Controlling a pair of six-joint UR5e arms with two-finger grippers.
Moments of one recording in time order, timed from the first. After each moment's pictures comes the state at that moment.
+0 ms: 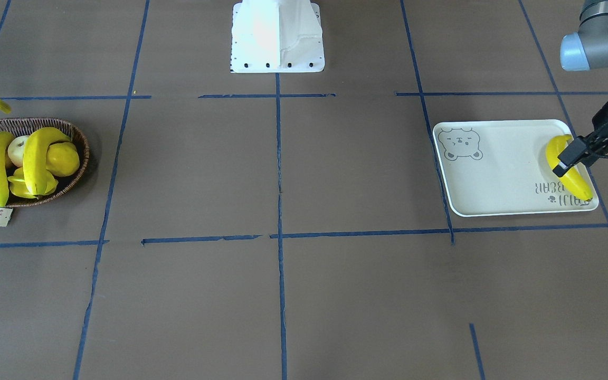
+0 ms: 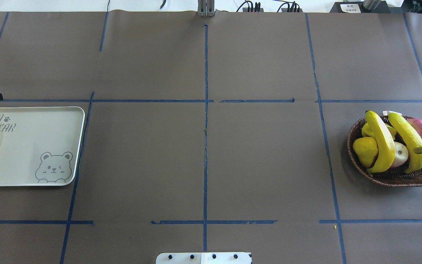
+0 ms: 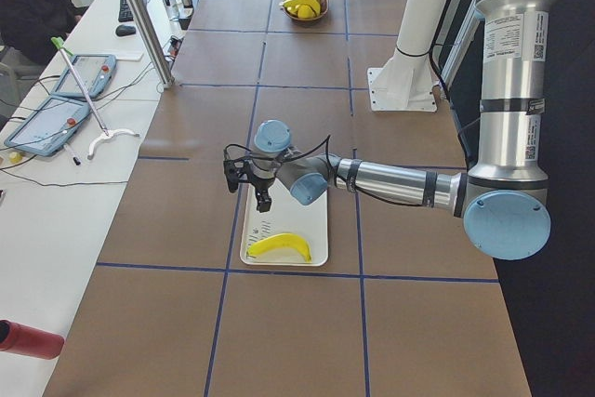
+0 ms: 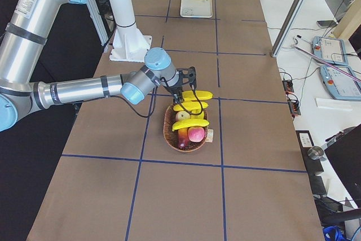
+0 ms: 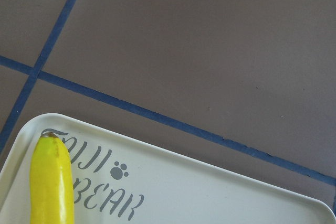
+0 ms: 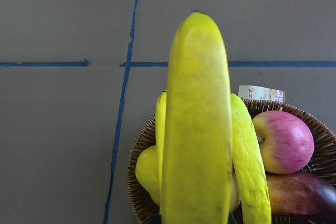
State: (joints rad) left arm -1.15 -1.52 -1.69 -2.22 -2.19 -1.11; right arm 1.28 -1.96 2.15 -0.93 2.37 0.72
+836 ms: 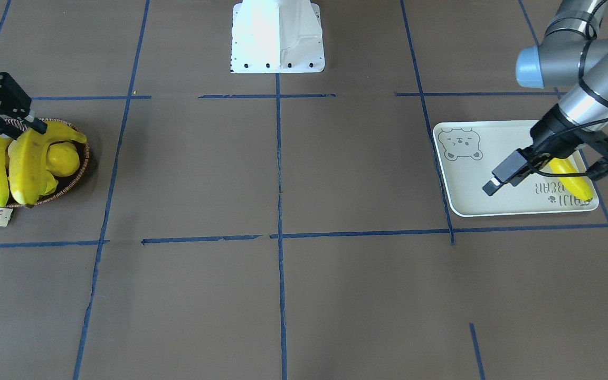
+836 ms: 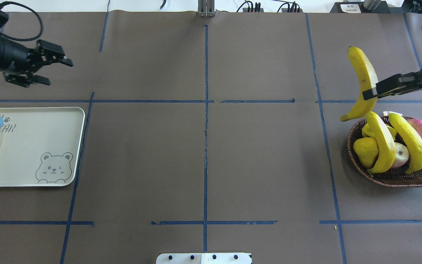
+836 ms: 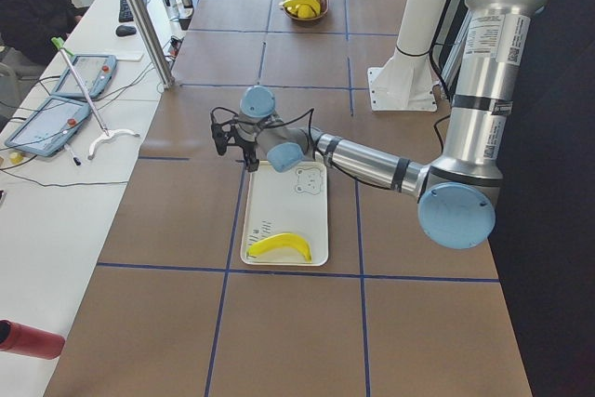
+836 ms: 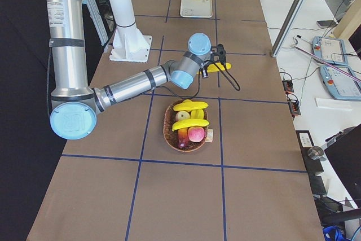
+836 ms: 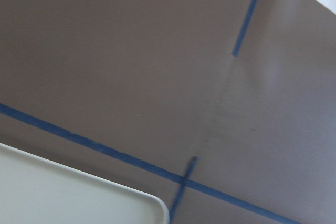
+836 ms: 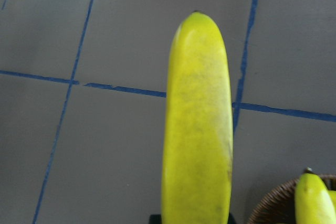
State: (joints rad) left arm -1.01 -1.87 -1.70 -2.28 -2.23 -1.58; right arm 1.13 -1.46 1.89 -0.92 2.54 0.87
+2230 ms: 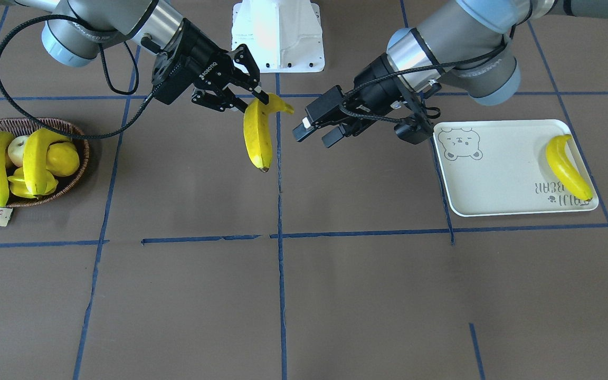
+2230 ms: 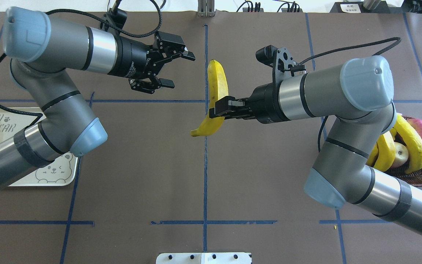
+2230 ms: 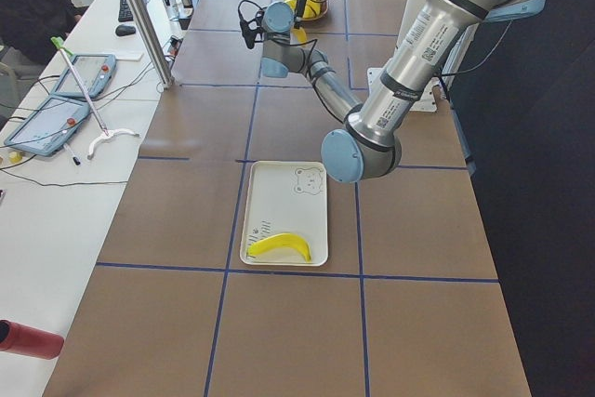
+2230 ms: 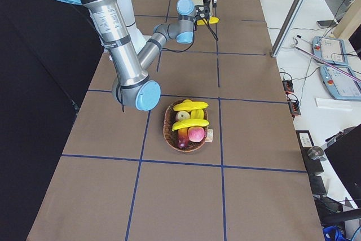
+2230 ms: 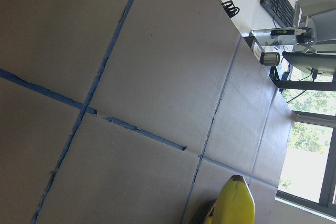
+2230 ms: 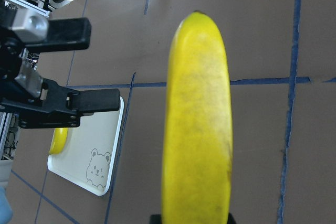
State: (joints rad) left arm -0.77 -2.20 -1.64 -2.52 -2.08 -1.94; right arm 0.63 -1.09 1.88 -0.83 2.01 1.38
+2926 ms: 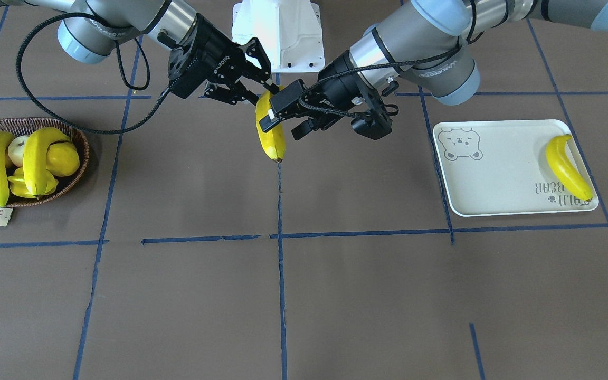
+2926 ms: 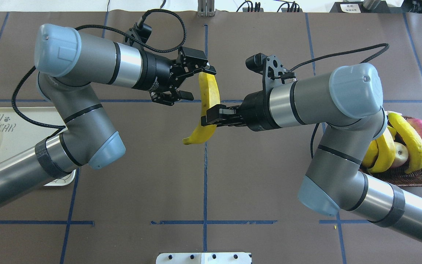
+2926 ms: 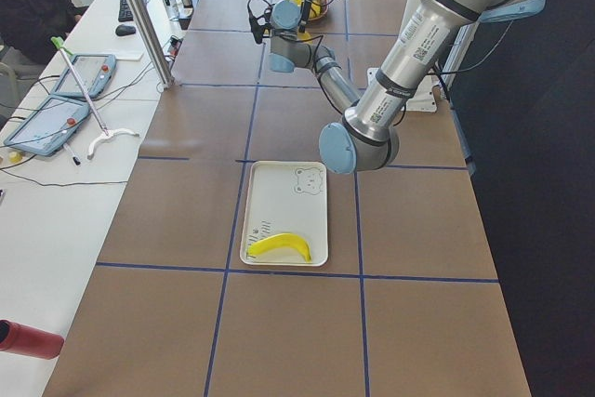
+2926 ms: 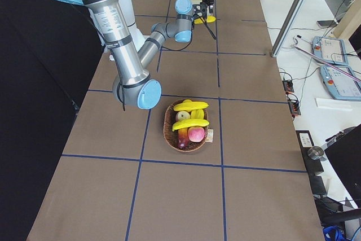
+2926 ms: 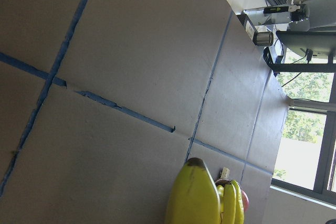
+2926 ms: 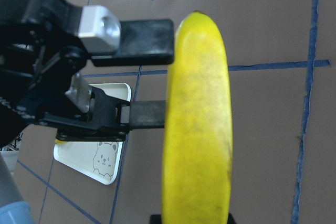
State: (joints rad) left arm -0.70 -2.24 -1.62 -2.52 -2.06 -1.93; right arm 0.60 -1.08 1.88 -0.84 2.01 1.38
